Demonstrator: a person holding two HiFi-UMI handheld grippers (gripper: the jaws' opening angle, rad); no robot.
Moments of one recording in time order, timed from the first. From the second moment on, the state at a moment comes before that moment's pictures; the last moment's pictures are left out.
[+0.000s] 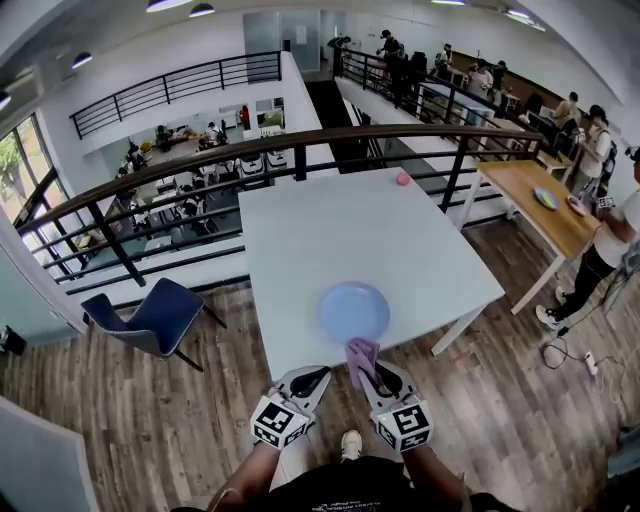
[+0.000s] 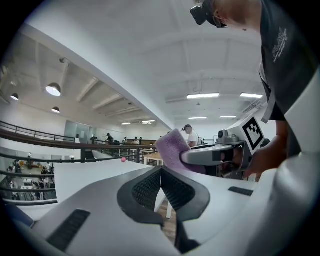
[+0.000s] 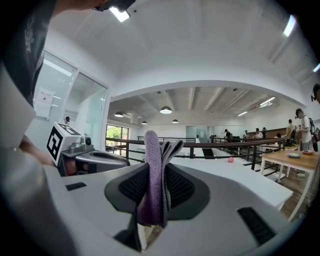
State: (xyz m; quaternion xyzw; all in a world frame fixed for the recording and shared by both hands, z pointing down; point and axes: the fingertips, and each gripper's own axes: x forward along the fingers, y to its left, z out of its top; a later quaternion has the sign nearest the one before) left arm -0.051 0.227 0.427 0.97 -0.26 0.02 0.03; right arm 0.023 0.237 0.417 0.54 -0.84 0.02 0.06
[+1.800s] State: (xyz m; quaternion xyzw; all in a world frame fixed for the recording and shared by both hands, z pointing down) left arm -0.013 -0.010 0.465 0.94 -0.34 0.07 0.06; right arm 0.060 0.001 0.457 0.45 -0.89 0.06 0.09
